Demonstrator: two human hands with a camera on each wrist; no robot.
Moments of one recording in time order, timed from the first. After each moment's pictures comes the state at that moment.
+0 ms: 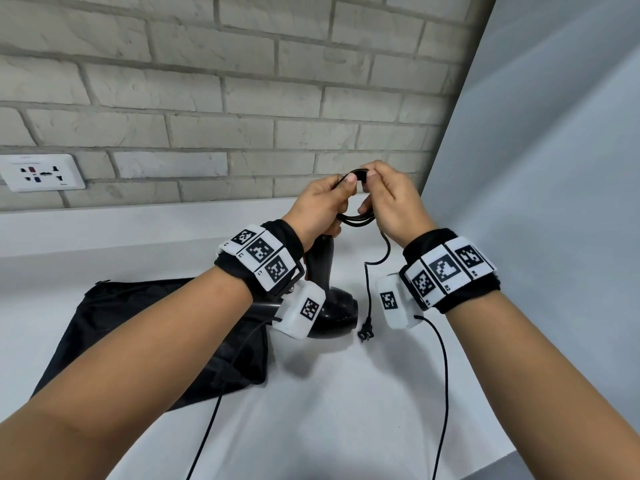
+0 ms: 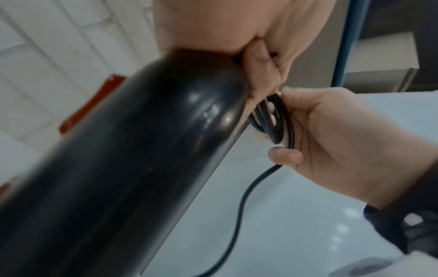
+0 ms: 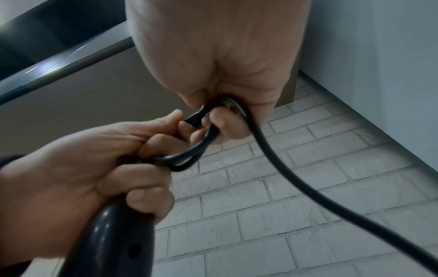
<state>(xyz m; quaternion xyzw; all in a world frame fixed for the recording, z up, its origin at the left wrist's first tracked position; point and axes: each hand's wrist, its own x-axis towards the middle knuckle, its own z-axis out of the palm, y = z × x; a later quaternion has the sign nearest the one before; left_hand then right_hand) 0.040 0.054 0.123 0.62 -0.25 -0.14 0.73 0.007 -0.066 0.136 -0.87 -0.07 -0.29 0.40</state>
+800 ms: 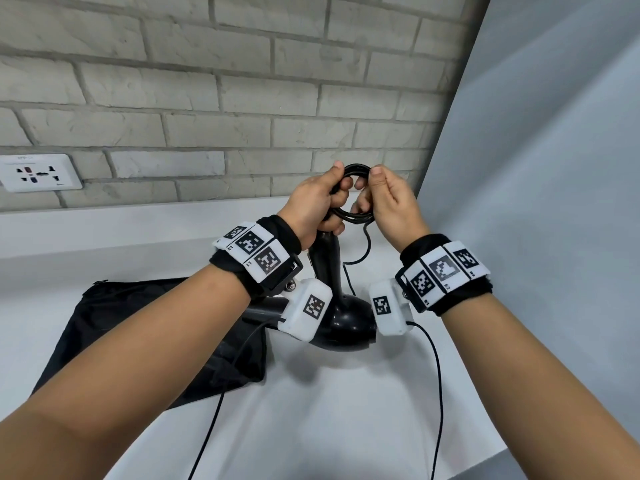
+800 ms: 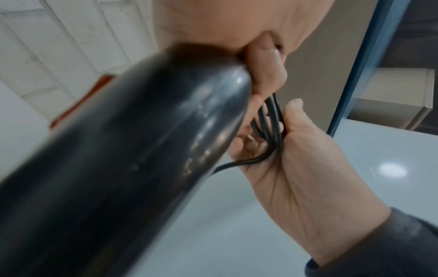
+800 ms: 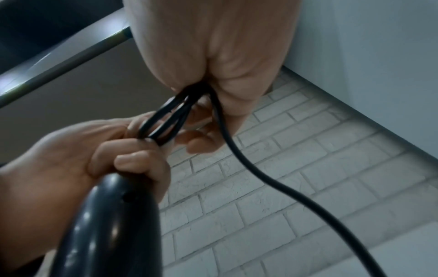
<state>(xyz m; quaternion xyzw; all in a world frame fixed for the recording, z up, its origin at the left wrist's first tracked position) 0.035 0.059 0.131 0.59 -0.24 -0.20 0.74 0.006 -0.067 0.122 -0.80 -0.08 -0.28 0.53</state>
